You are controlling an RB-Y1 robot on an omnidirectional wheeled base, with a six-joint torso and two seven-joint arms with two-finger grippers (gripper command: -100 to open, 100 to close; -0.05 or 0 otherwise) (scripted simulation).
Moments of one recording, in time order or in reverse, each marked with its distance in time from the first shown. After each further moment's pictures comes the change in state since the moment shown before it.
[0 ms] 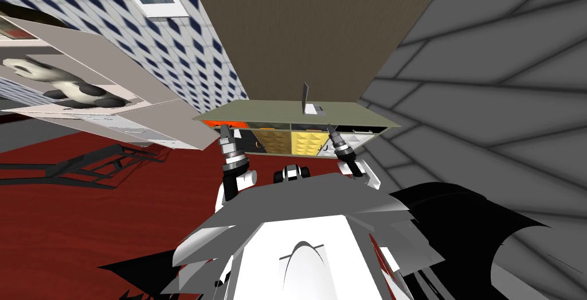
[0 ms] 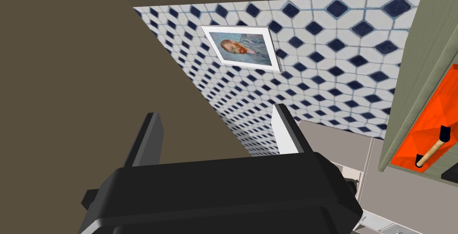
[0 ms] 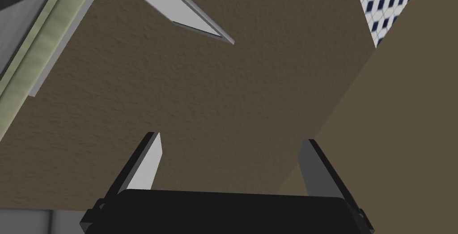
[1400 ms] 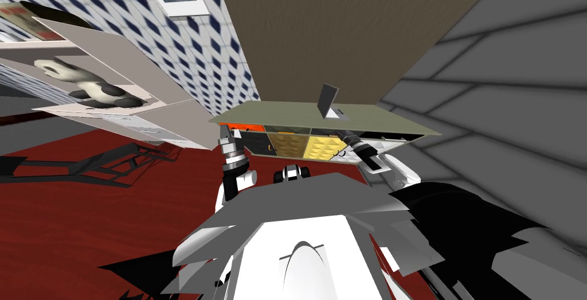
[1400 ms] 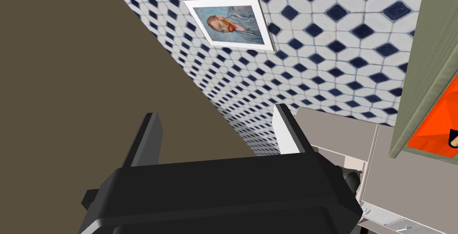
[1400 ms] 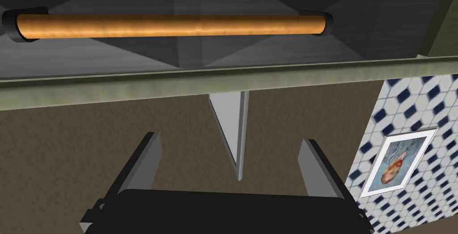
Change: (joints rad) left arm 0.000 0.000 0.000 0.000 0.000 0.000 0.000; right arm 0.077 -0.392 -0.202 0.221 0.280 0.230 0.152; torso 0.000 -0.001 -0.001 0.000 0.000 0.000
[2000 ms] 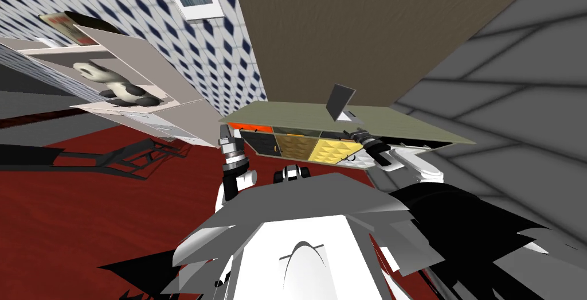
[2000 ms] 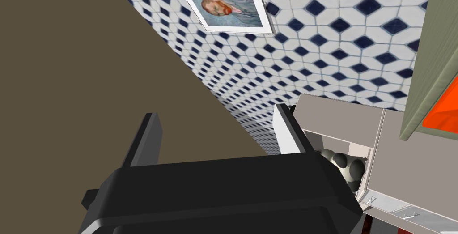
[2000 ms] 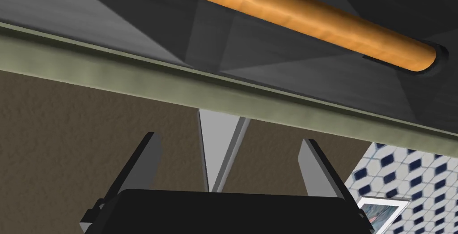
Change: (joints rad) left arm 0.000 0.000 0.000 0.000 0.000 0.000 0.000; right arm 0.033 -0.170 -0.069 0.096 0.059 0.101 0.039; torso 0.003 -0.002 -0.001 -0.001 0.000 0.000
